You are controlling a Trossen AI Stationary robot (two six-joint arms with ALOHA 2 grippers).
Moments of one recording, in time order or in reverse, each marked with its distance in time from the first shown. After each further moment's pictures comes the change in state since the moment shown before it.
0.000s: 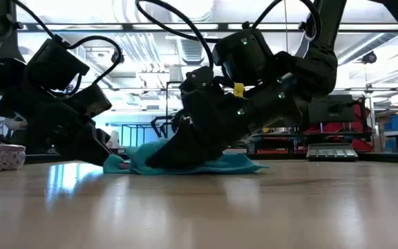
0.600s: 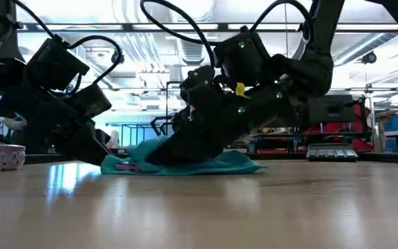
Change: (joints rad) left arm -0.001 0.000 -0.001 -0.001 0.010 0.000; right arm -0.007 0.002 0.000 -0.034 -0.148 0.014
